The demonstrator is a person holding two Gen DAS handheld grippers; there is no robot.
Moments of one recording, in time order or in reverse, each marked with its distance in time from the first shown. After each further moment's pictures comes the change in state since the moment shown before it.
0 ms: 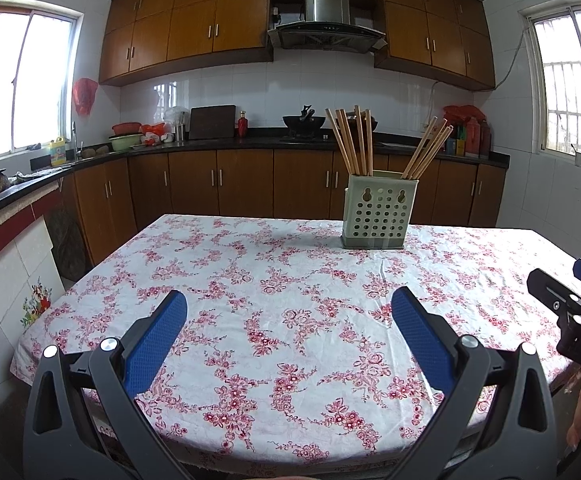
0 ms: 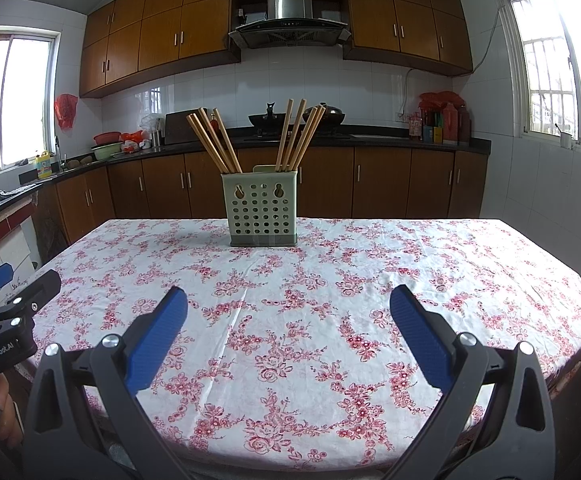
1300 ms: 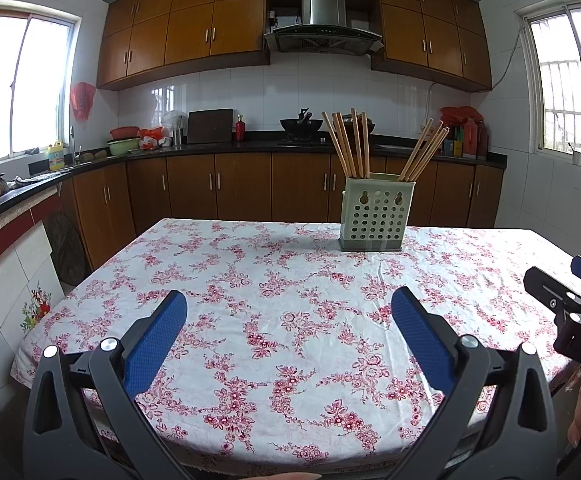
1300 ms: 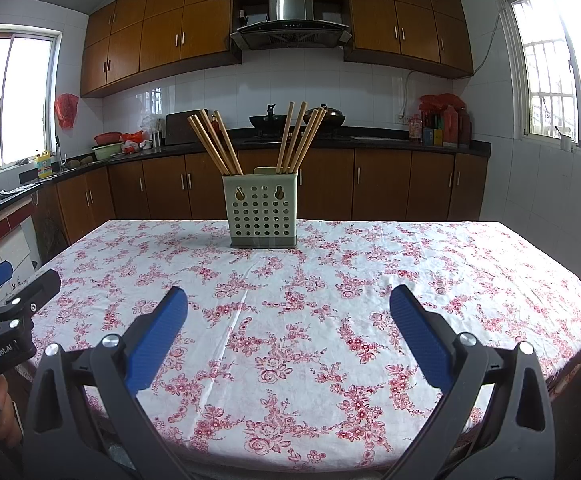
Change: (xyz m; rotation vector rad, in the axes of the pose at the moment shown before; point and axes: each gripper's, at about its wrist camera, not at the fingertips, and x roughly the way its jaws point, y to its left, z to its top) left arm -0.002 -0.006 0.006 0.009 -0.011 -0.001; right arm 0.000 0.000 0.000 -0.004 -0.003 0.000
